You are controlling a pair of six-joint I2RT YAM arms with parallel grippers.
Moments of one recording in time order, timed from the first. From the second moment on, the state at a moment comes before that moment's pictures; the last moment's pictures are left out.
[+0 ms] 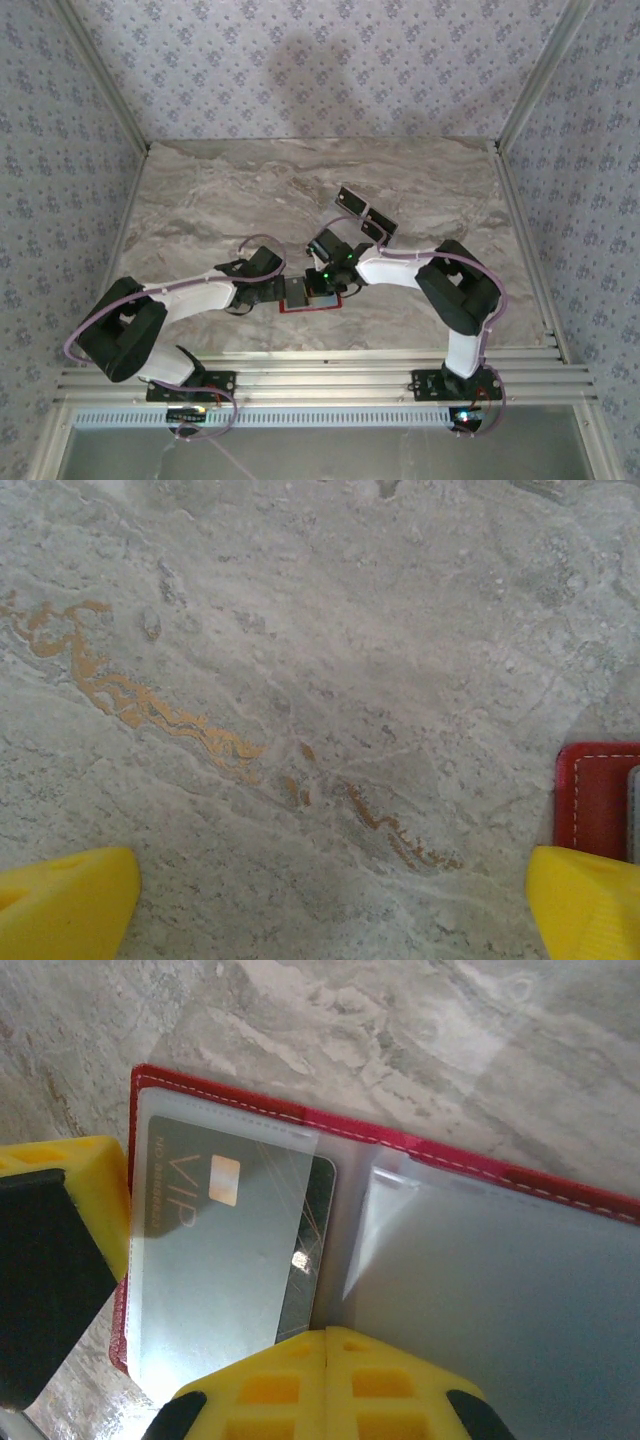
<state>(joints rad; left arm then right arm) -0.72 1.43 0.63 -0.42 -0.30 -0.76 0.86 1.84 1.04 -0.28 -0.28 0.63</state>
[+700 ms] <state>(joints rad) -0.73 1.44 0.63 -0.42 -0.31 -0.77 0.86 1.84 1.01 -0.24 -0.37 0.69</state>
